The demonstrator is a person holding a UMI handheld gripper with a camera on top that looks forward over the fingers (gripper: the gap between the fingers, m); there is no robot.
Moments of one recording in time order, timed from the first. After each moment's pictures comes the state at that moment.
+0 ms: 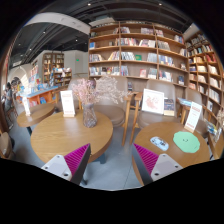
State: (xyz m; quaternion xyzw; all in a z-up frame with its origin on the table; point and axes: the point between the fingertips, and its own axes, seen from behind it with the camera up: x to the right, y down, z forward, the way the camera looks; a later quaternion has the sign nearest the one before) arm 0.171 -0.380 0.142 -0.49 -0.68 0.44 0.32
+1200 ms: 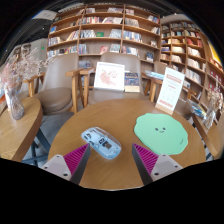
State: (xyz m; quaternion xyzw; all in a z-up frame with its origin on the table) arm -0.022 -0.148 -0.004 -0.63 -0.62 0.29 0.36
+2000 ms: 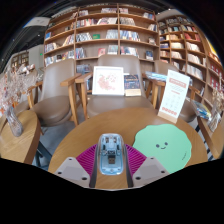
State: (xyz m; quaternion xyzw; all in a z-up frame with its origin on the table) arm -0.081 -0.130 0.024 -0.64 -0.61 0.32 0.34
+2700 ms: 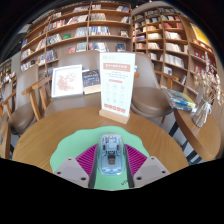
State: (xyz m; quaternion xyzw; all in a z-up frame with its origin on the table) arm -0.104 0.105 -0.003 -0.71 -0.54 0.27 0.37
